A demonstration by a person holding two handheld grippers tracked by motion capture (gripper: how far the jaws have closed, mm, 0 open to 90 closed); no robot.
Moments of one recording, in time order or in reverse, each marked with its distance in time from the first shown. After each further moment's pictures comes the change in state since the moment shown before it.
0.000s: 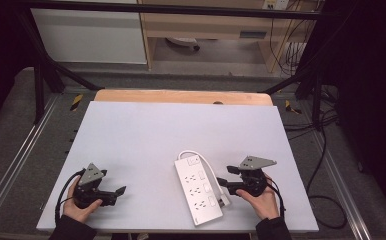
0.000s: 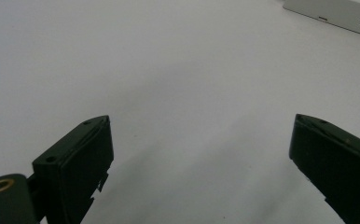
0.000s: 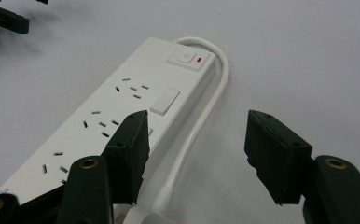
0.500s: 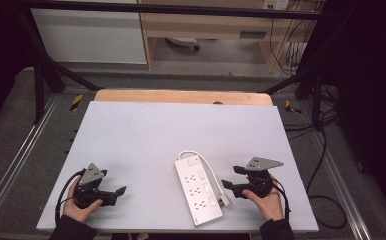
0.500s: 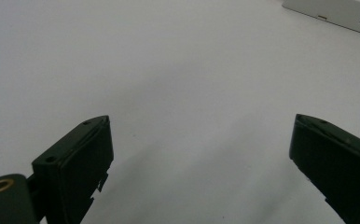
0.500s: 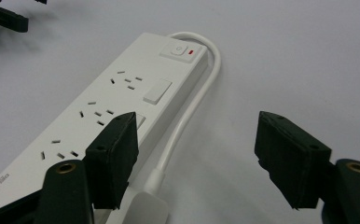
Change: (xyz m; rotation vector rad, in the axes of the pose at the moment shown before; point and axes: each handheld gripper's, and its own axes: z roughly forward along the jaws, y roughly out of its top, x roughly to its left) left arm 0.000 0.000 0.000 0.003 -0.002 0.003; right arm -0.009 -0.008 -0.011 -0.001 0.006 0.020
